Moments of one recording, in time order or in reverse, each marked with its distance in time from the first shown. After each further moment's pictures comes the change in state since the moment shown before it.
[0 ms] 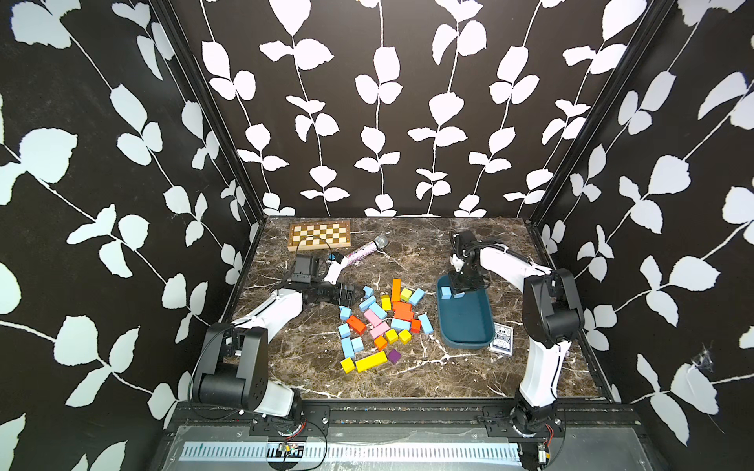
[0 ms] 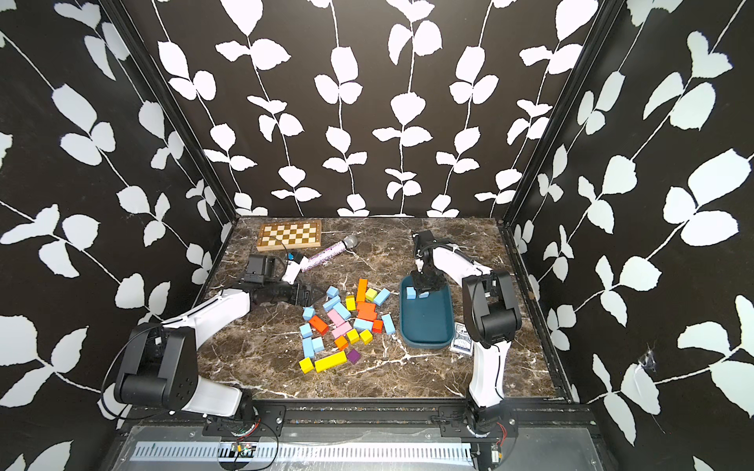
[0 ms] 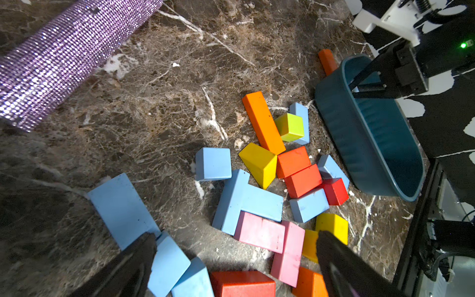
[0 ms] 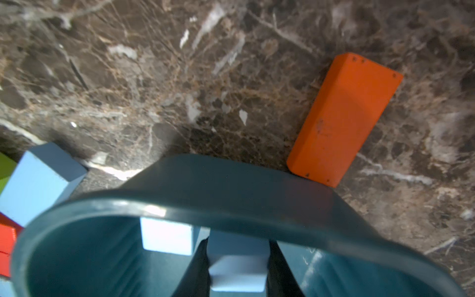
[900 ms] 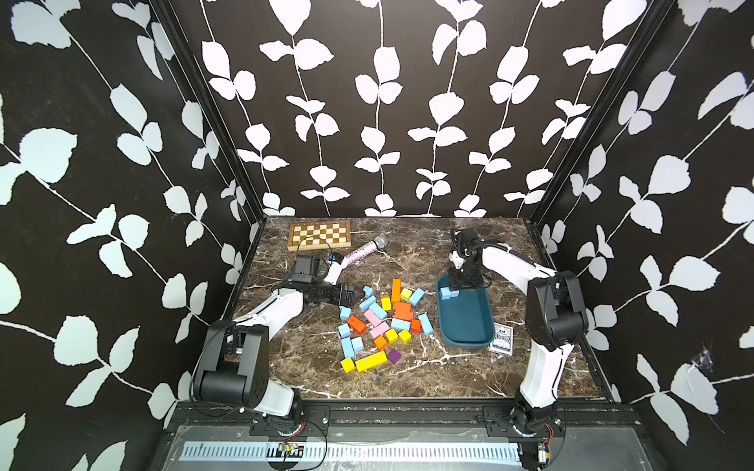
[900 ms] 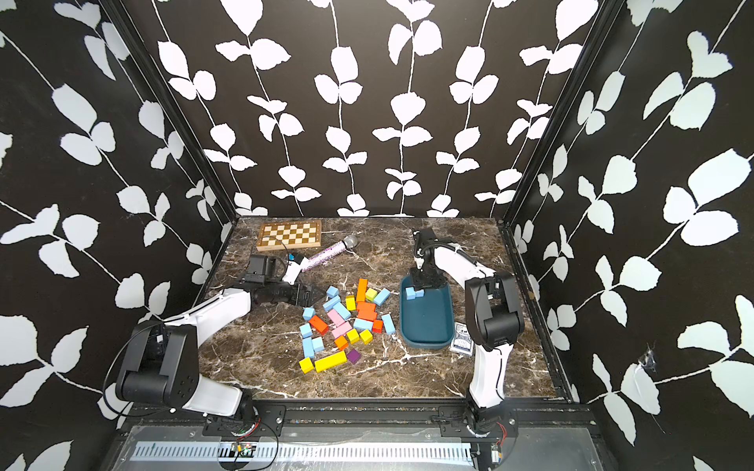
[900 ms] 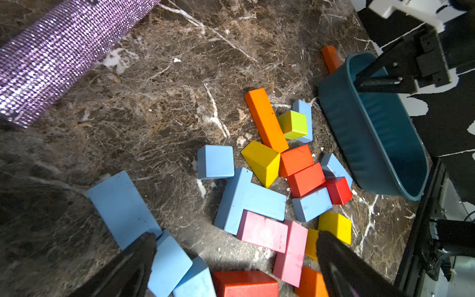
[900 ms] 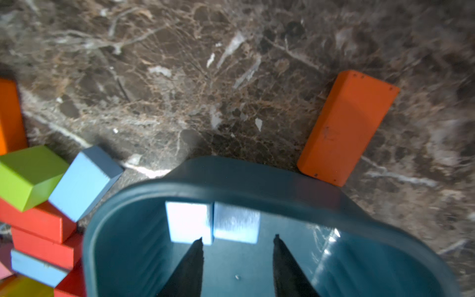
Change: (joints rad) left arm 0.000 0.011 0.000 0.000 -0.004 0.004; right arm 0.000 -0.051 0.000 0.008 -0.043 0.022
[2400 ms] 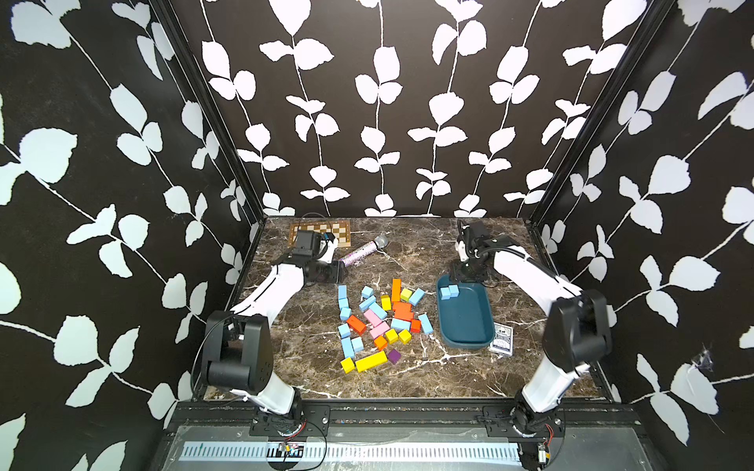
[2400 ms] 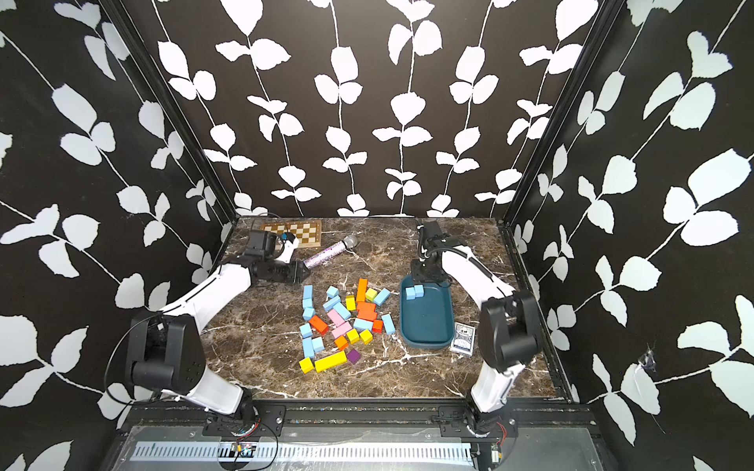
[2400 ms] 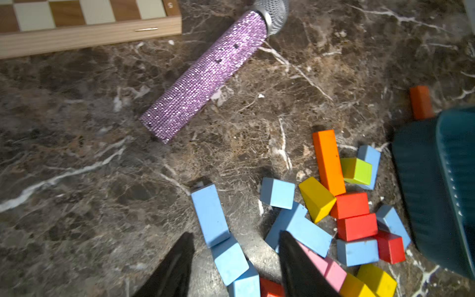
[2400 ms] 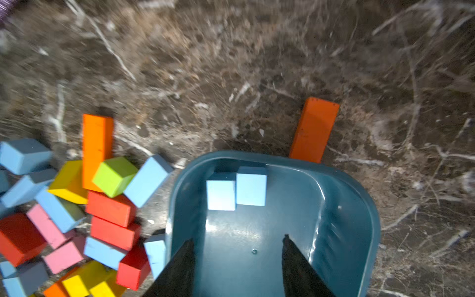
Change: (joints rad) left arm -0.011 0.117 0.367 -0.328 -0.356 -0.113; right arm 0.063 -0.216 -0.047 0.050 0.027 0.124
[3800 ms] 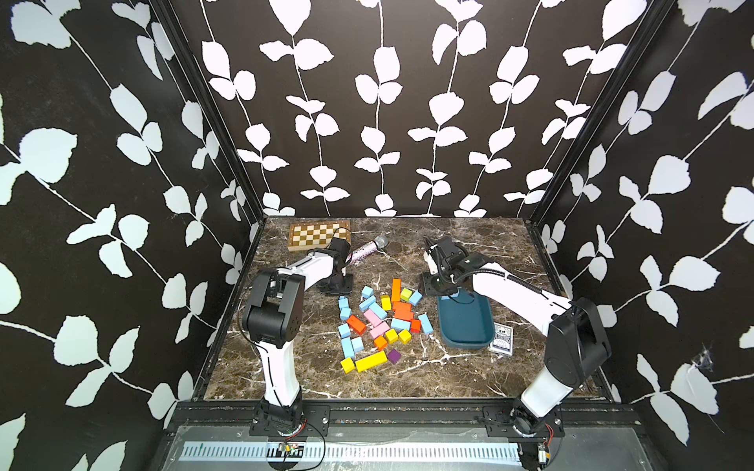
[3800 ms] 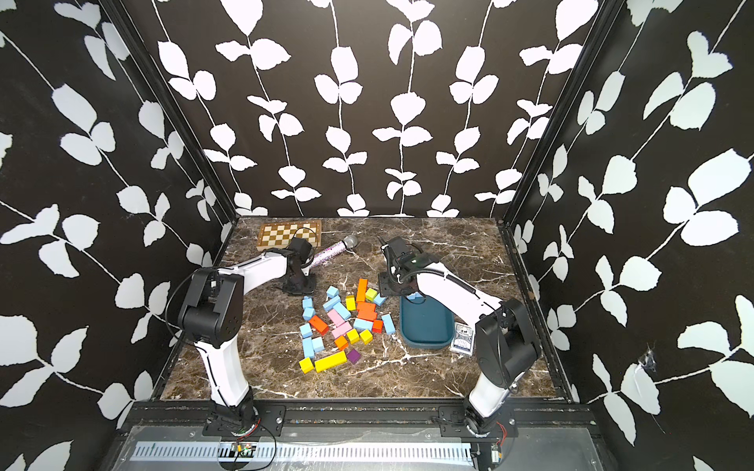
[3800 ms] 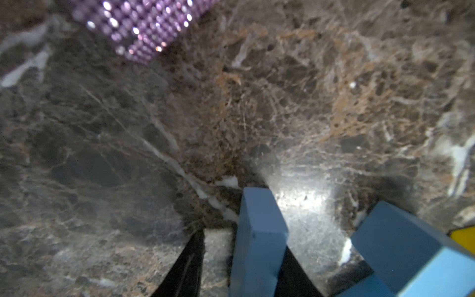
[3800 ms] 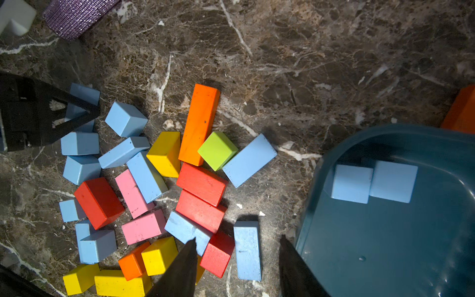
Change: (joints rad) left arm -0.111 0.352 0.126 -0.153 -0.267 -0.164; right arm 0.248 -0.018 -0.096 0.142 -0.009 0.172
